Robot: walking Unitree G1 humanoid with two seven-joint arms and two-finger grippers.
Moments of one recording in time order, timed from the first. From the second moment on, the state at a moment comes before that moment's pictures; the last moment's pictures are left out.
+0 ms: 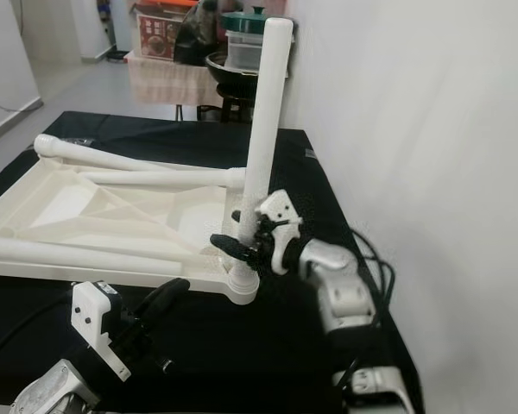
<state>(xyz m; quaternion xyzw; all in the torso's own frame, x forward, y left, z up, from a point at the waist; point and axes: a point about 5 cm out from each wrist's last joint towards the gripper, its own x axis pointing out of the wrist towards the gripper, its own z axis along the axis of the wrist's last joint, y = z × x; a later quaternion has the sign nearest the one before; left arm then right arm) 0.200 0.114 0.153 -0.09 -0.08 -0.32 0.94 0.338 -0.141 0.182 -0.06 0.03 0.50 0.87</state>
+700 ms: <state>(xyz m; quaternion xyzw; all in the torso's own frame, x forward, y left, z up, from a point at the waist) 0.201 0.114 0.152 -0.09 -0.08 -0.32 0.94 0.363 -0.174 0.197 -0.01 0.03 0.55 0.84</state>
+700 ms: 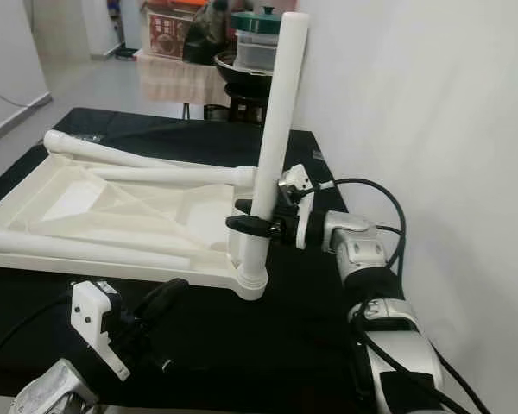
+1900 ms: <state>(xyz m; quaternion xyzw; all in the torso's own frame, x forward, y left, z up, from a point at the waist) 0.205 0.112 0.155 -0.08 -0.09 -0.32 0.94 0.350 -0.128 0.188 -0.04 0.01 0.50 0.87</state>
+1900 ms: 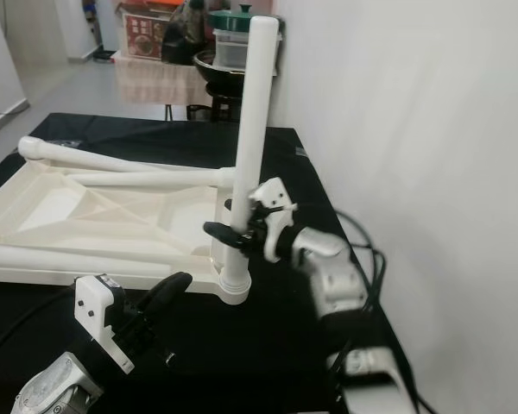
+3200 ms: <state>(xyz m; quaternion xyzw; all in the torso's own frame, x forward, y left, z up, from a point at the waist) 0.197 0.116 0.154 -0.09 -0.09 -0.32 0.94 0.310 -0.110 0.154 0.05 -0.03 0.19 0.98</state>
